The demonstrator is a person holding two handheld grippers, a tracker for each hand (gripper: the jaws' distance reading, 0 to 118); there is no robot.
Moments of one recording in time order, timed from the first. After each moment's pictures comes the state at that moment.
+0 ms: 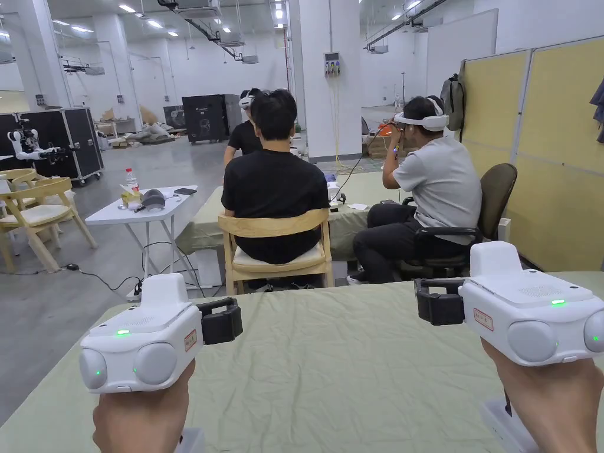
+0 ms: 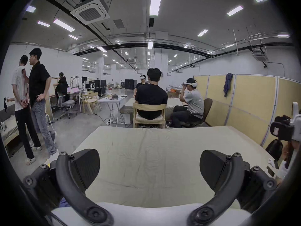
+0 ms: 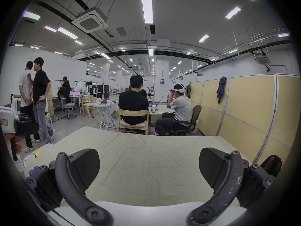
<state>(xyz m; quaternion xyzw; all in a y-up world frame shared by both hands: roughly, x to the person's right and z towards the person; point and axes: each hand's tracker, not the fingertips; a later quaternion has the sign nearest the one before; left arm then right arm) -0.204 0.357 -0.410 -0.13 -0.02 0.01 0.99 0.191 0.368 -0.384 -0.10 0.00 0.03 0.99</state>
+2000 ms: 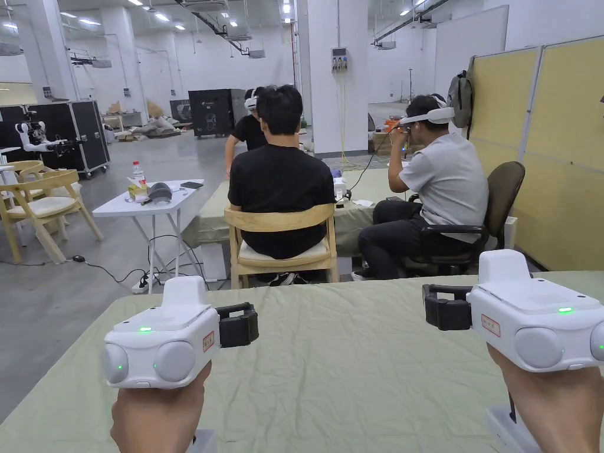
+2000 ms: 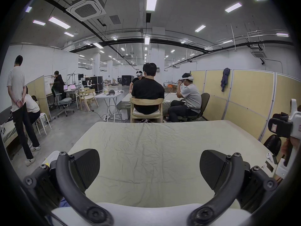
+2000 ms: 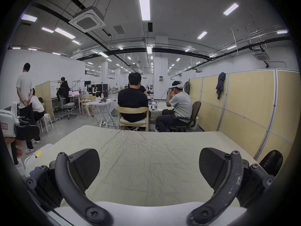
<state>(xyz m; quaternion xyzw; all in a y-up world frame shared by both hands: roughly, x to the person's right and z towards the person) -0.200 0.343 -0.413 -0.15 -0.03 0.00 0.99 0.192 0.354 -0.384 -0.12 0.00 0.02 0.99</state>
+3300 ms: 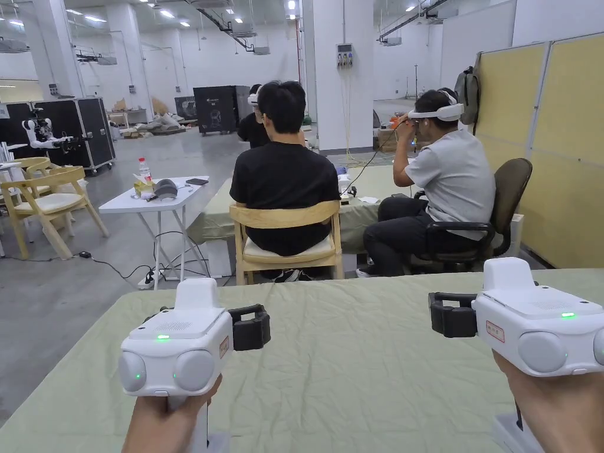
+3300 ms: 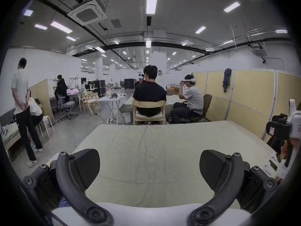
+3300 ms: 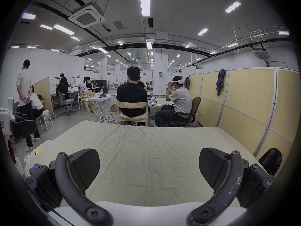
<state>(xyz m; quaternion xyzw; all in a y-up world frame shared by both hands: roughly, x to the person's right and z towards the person) -0.188 0.338 -0.399 -0.14 -0.02 -0.01 0.99 0.189 0.342 -0.387 -0.14 -0.01 0.03 0.99</state>
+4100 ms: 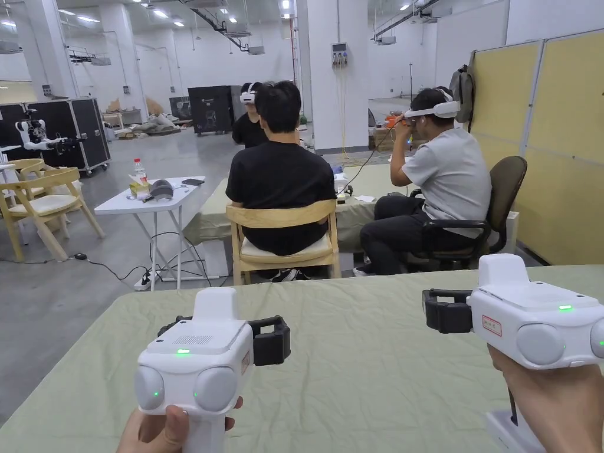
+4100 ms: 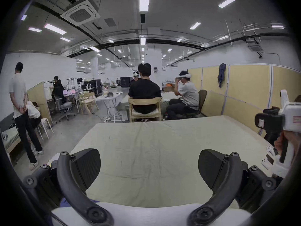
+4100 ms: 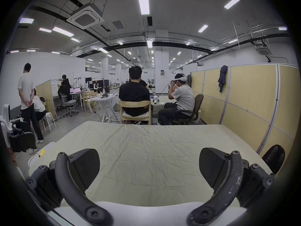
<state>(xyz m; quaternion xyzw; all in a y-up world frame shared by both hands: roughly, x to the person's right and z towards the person) -0.164 0.337 -0.373 -0.14 -0.03 -0.02 0.99 0.188 0.344 -0.387 -0.15 0.01 0.01 0.99</state>
